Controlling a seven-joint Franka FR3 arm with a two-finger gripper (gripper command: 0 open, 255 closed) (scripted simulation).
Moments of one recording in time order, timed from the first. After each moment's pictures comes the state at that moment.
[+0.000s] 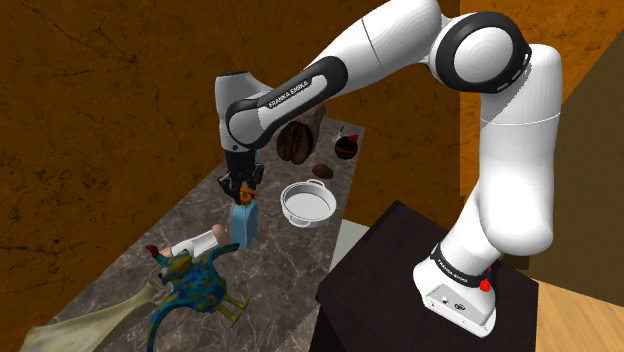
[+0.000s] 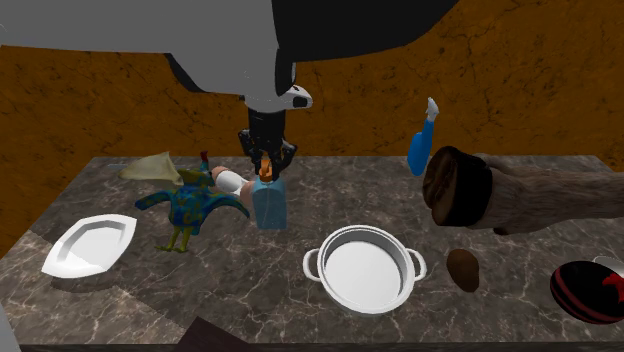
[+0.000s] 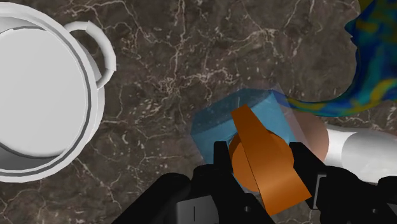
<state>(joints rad) 0.23 0.46 0.20 -1.85 0.00 2.19 0.46</state>
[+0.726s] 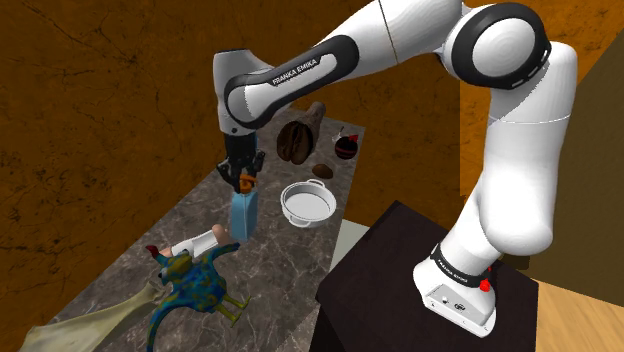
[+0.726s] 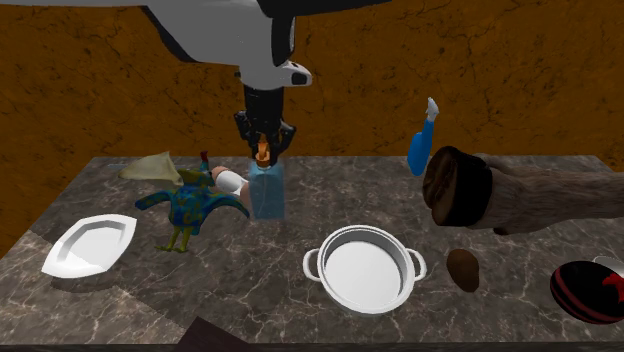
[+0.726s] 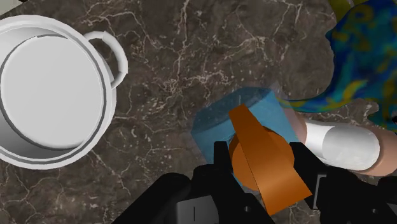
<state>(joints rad) 0.22 0.39 0.21 -1.82 0.02 2.09 0.46</state>
